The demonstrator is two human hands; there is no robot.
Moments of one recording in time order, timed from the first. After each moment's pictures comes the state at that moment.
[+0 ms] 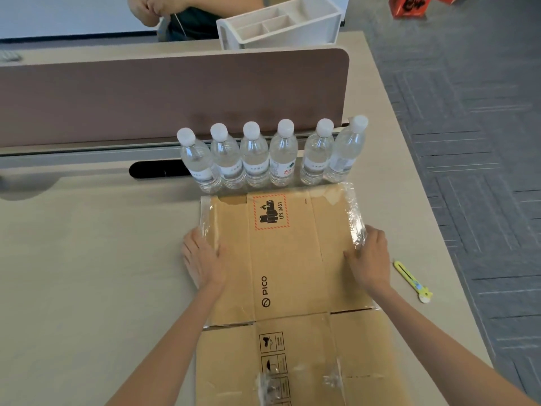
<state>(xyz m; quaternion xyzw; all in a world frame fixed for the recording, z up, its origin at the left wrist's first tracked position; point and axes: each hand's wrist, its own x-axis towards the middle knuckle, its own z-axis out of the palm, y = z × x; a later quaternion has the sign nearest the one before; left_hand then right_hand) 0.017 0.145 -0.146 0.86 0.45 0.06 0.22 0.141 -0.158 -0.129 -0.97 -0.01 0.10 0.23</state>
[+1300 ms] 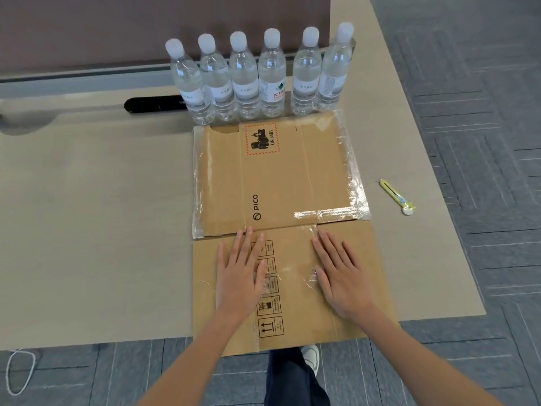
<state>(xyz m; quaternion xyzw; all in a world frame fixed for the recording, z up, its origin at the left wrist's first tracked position) -0.165 0.002 -0.175 0.99 0.13 -0.05 0.08 -0.068 -0.229 -0.166 -0.94 -0.33 0.10 0.06</state>
